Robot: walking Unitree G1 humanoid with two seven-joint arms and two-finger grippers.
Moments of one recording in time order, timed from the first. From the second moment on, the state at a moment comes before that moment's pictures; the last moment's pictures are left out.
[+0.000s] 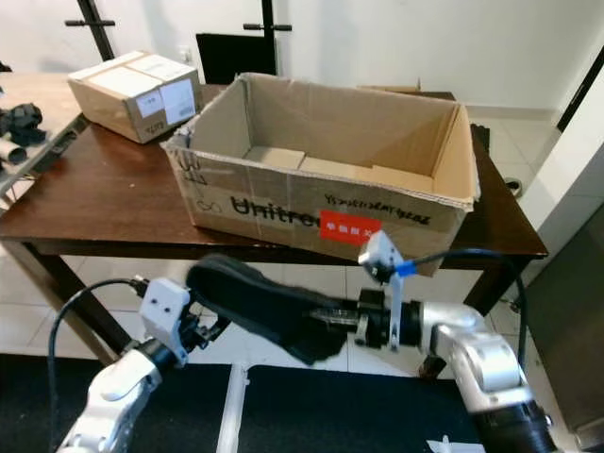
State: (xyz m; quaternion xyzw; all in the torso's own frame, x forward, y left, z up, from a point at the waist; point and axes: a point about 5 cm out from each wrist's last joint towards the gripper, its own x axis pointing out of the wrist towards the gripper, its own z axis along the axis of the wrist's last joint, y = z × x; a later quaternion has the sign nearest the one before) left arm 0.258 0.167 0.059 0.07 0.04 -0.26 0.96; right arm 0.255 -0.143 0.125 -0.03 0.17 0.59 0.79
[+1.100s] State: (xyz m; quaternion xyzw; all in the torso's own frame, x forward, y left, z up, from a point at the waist) left arm 0.274 0.149 0.124 0.05 -0.04 -0.26 0.96; right arm 0.283 -0.142 0.292 0.16 -0.15 0.55 0.81
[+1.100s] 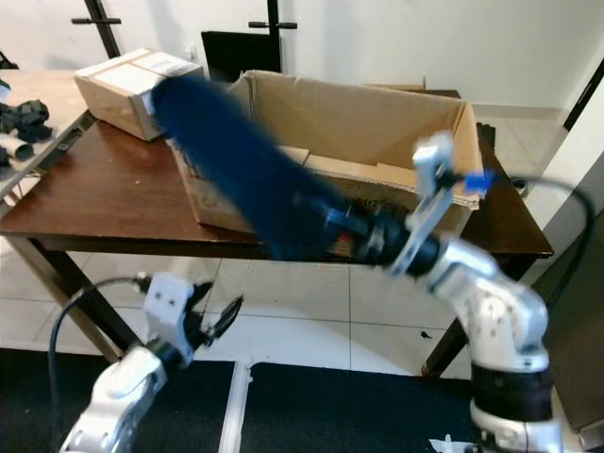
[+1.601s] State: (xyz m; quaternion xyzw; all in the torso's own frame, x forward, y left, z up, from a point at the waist) left arm 0.314 0.148 0.240 -0.02 -0.12 -0.20 0.97; right arm 0.368 -0.163 0.299 0.12 -0.09 0.22 0.96
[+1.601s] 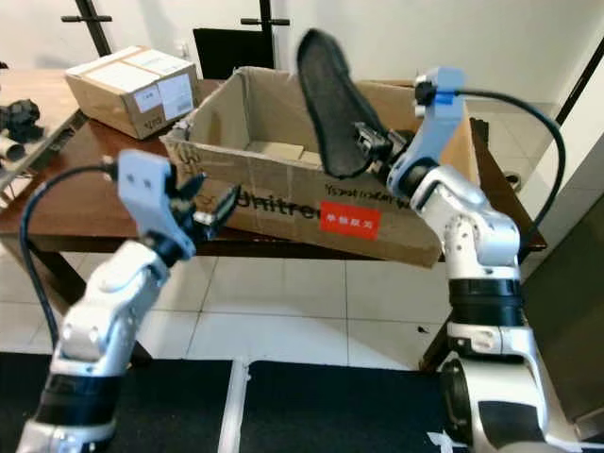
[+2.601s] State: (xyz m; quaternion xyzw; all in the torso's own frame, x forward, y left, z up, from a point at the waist) left arm 0.299 0.136 0.254 0.01 -0.08 -0.28 0.96; right arm 0.375 -0.172 0.343 0.14 -0.17 0.23 0.95
